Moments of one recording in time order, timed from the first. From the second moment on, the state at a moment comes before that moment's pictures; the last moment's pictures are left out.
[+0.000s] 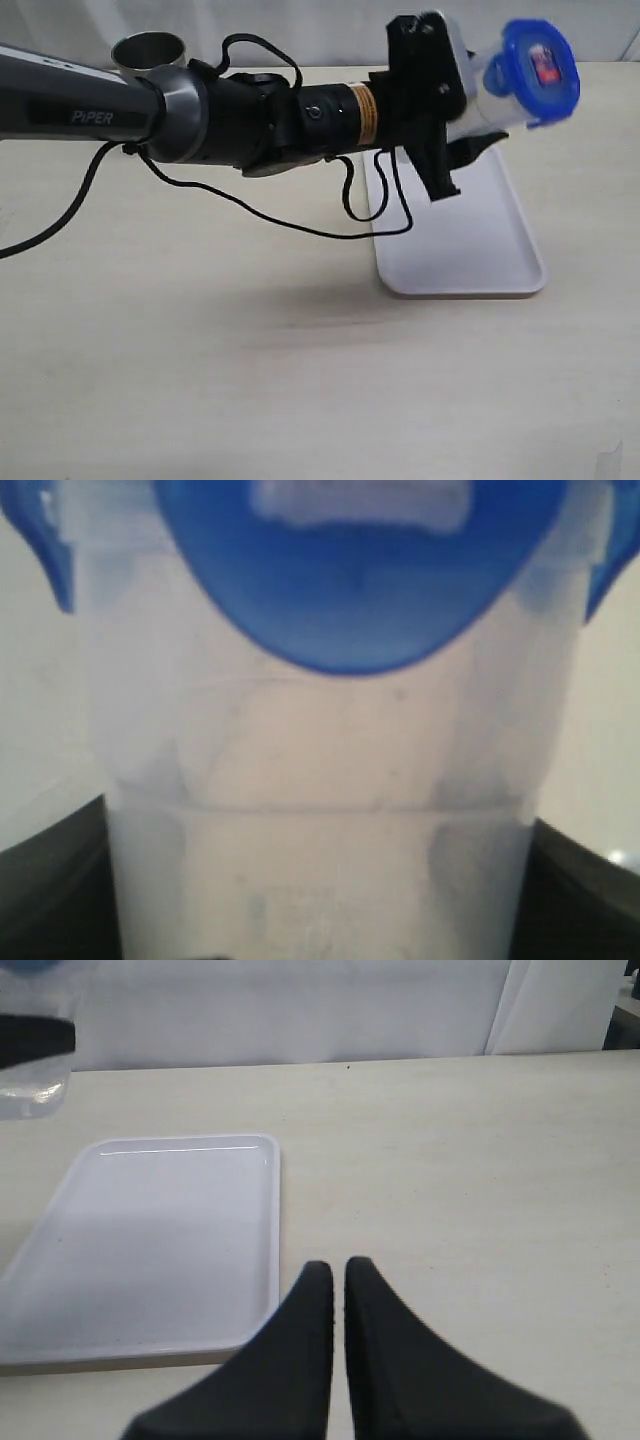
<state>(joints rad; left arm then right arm) -0.76 2.14 -1.41 0.72 -0.58 0.00 -0.10 0.00 0.00 0.01 0.36 -0.04</state>
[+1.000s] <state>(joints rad) -0.77 2.54 -1.62 0.53 -1.04 -0.47 -0.10 0.00 0.00 0.01 0.36 -0.04</state>
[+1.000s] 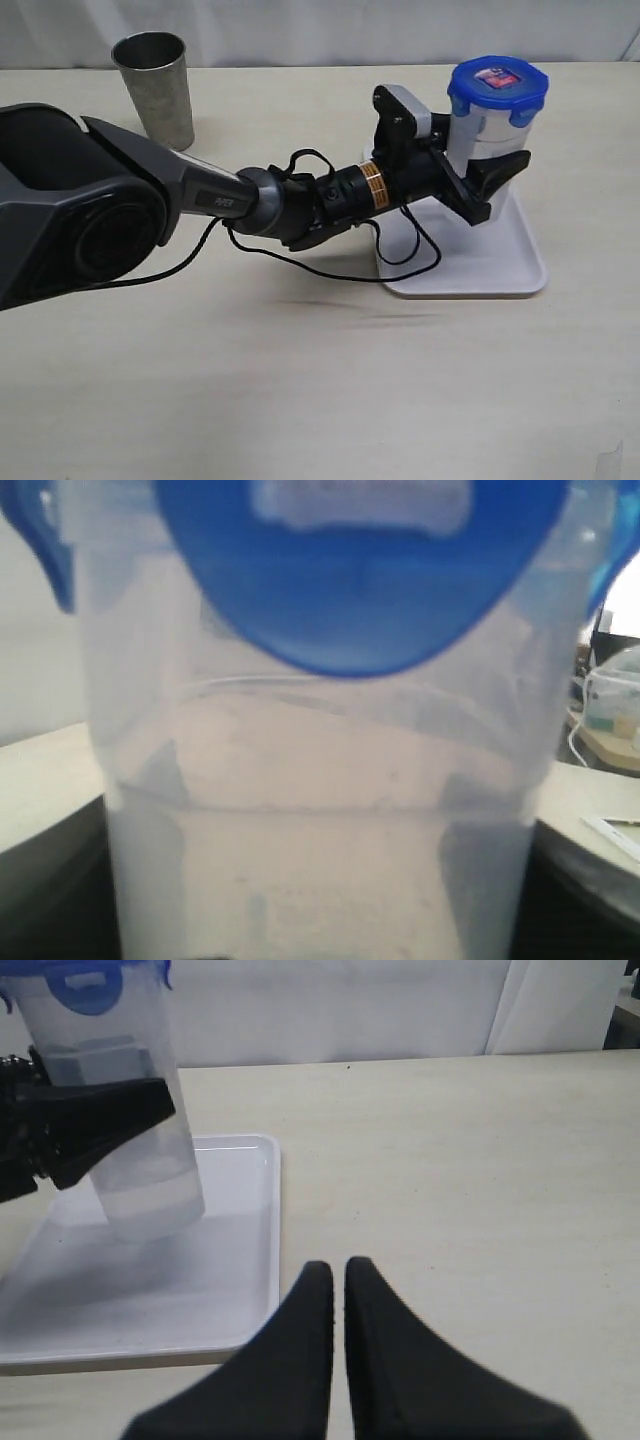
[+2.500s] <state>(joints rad) -0.77 2.57 -1.65 0.43 -0.94 -0.37 -0.10 0.00 0.00 0.01 0.36 -0.04</state>
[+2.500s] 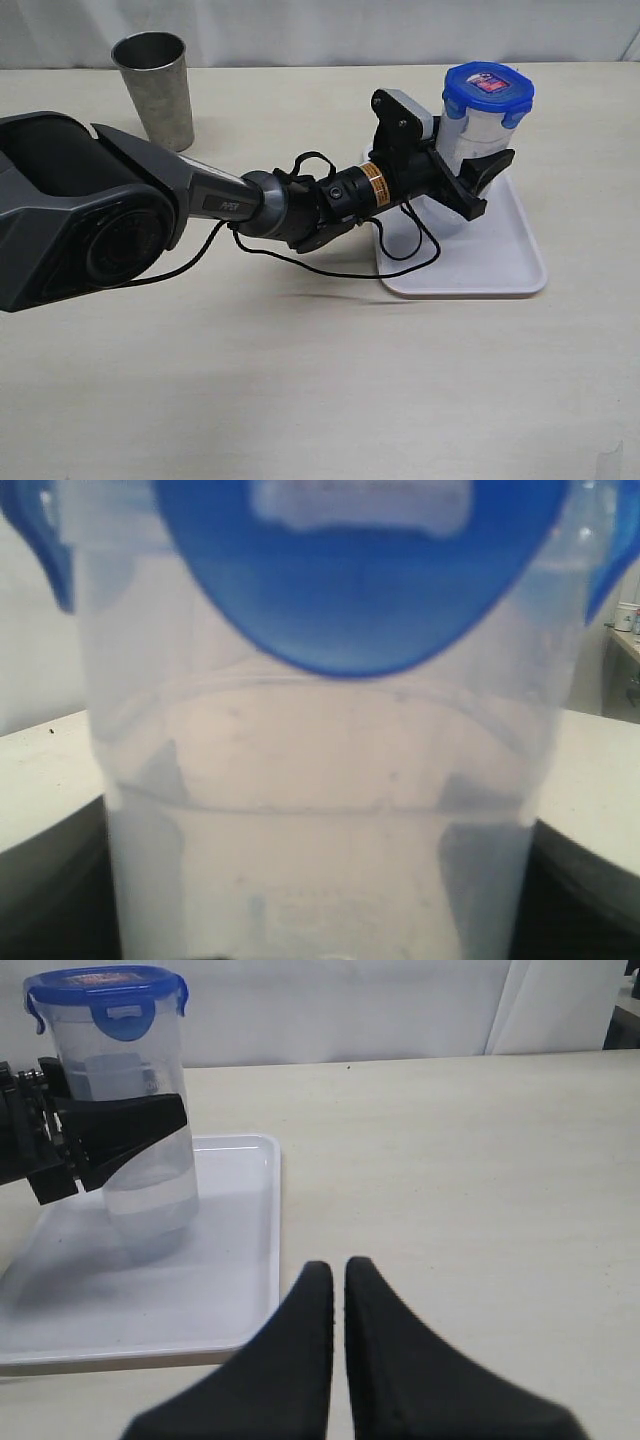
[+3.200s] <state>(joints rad) -0.77 2.57 -1.65 0.42 -0.85 -0.37 -0.10 0.00 0.00 0.01 0.36 -0.04</state>
